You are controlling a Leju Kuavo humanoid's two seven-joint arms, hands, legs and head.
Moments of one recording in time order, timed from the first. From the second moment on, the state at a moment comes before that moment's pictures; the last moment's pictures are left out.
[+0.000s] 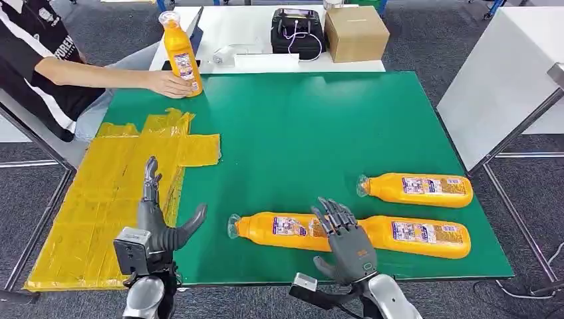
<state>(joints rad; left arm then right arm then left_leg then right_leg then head) 0.02 -0.25 -0.05 -1.49 -0.26 0.20 -0.56 0.04 -0.12 0.46 -1.50 1.12 -0.25 -0.06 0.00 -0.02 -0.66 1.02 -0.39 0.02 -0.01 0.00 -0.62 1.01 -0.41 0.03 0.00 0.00</state>
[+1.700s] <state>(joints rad) -0.07 -0.26 -0.15 -1.40 -0.21 0.15 -0.57 -0.54 0.01 0.69 -0.77 1.11 -0.08 -0.10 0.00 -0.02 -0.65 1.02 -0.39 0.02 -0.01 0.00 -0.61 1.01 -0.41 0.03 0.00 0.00</state>
